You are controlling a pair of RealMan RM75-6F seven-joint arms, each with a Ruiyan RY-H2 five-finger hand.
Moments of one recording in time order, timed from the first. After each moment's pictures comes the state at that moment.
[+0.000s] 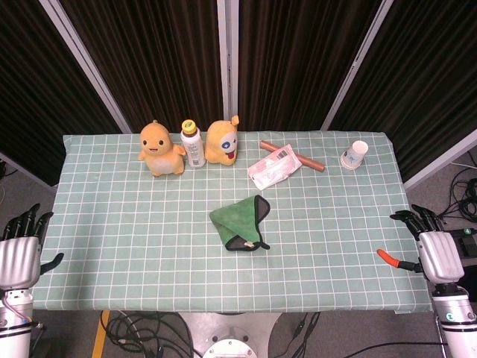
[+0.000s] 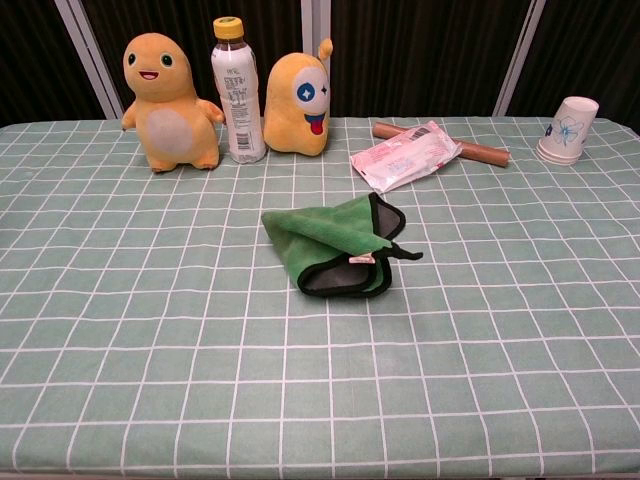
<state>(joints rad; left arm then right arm) -0.08 -1.27 -0.10 -1.62 1.37 1.57 0.32 0.16 -1.14 0.08 -1.52 -1.52 1.45 0.20</state>
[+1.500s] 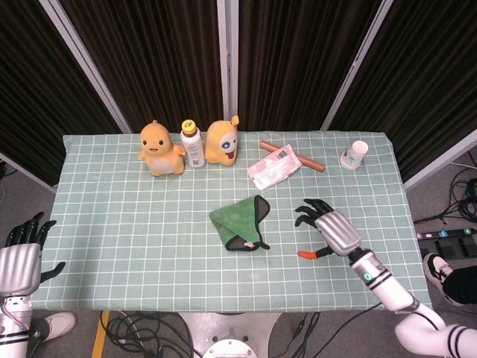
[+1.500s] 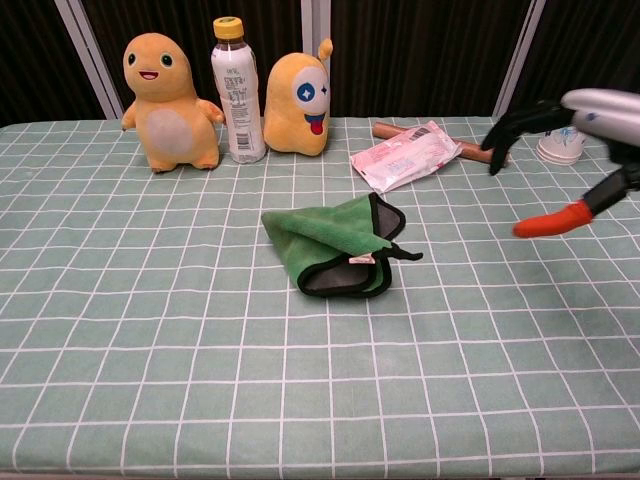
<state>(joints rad) -0.06 -1.22 -0.07 -1.70 1.37 1.53 0.31 0.54 -1.34 0.11 -1.47 -1.64 1.00 0.18</state>
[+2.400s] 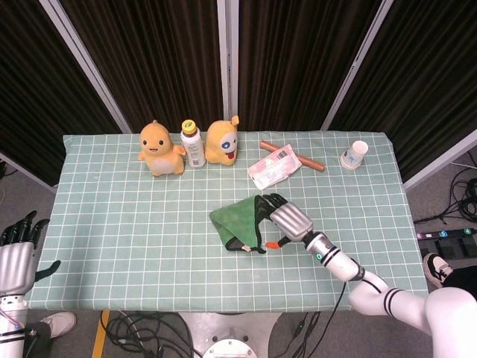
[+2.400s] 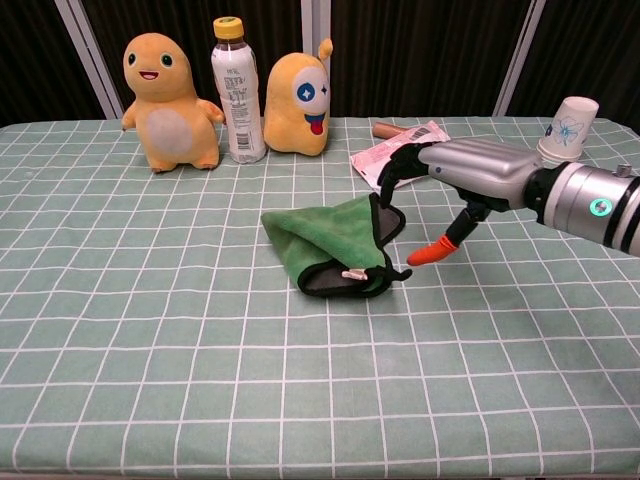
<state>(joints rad) -0.06 -1.21 -0.09 -1.69 1.34 1.52 0.29 0.76 -1.64 0.06 -1.08 -1.63 0.92 0.19</state>
